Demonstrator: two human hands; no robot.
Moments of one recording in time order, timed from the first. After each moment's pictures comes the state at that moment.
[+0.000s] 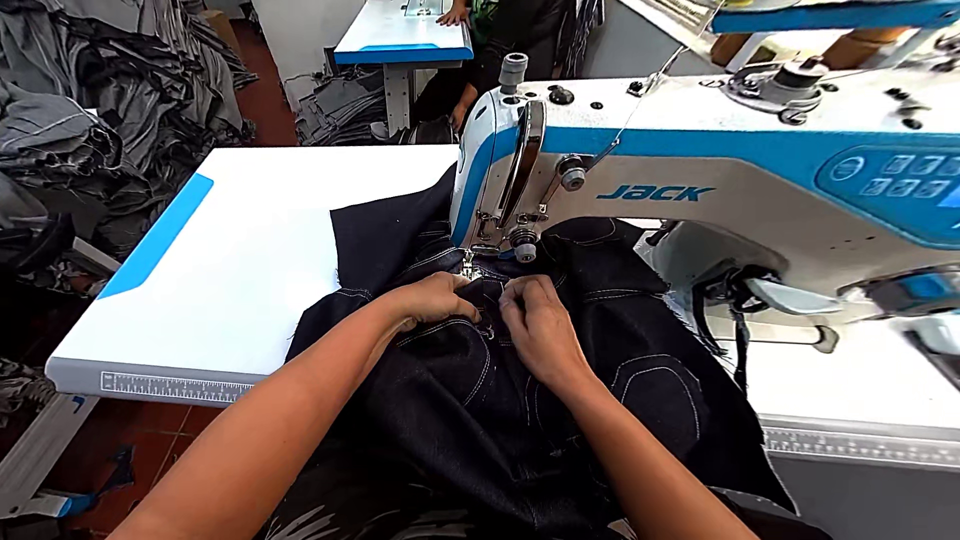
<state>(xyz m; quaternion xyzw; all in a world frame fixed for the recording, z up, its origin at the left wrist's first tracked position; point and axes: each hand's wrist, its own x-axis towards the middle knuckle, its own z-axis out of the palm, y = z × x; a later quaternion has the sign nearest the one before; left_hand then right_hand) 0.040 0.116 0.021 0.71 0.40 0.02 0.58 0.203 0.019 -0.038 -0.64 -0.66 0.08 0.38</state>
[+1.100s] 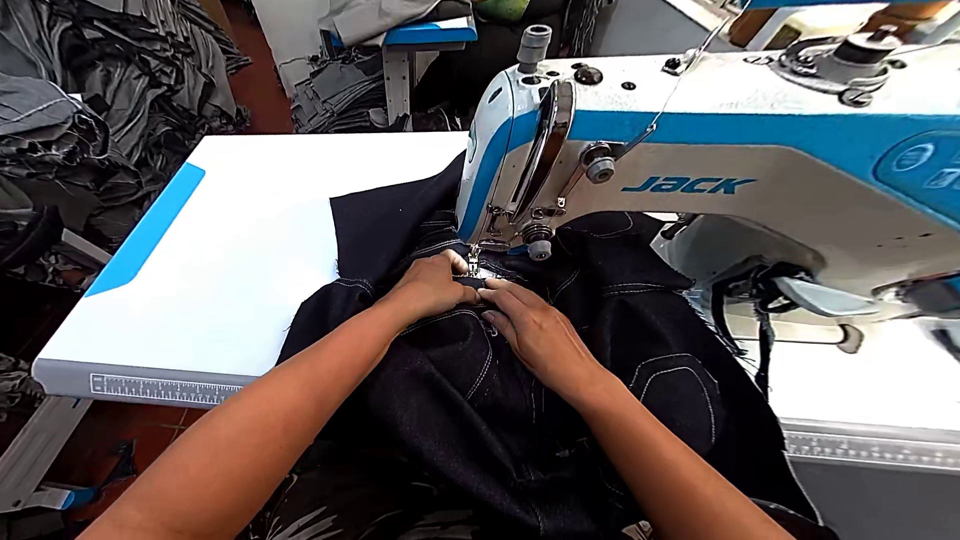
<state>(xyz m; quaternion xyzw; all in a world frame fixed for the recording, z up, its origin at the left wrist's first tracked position) 0.045 0.129 0.018 0.78 0.51 0.03 0.36 0.206 0.029 -0.046 -0.57 -0.77 0.05 0.29</state>
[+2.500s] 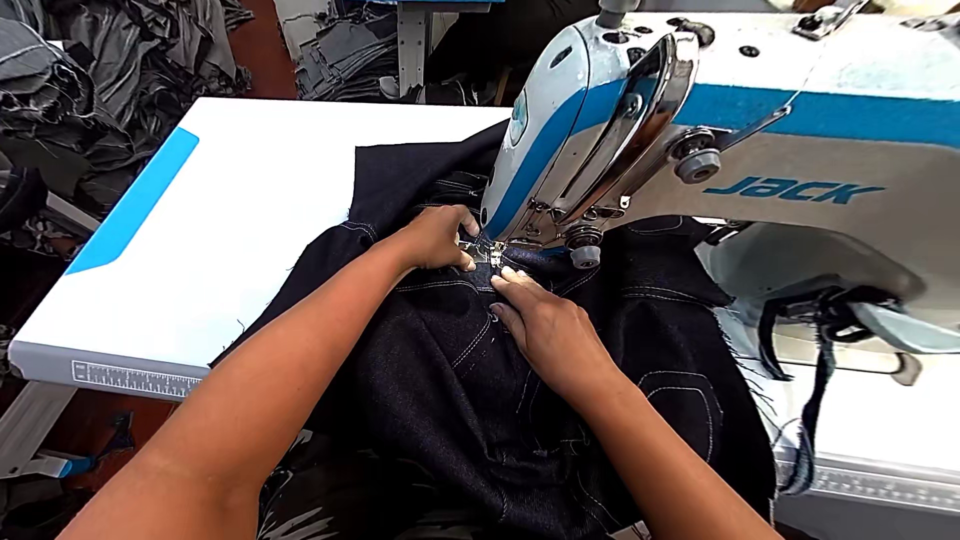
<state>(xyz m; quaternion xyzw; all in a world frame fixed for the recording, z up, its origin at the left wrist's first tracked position) 0.036 0.194 0.022 0.87 0.39 0.01 0.31 0.189 0.040 -0.031 -0.63 -0.74 0.04 0.22</state>
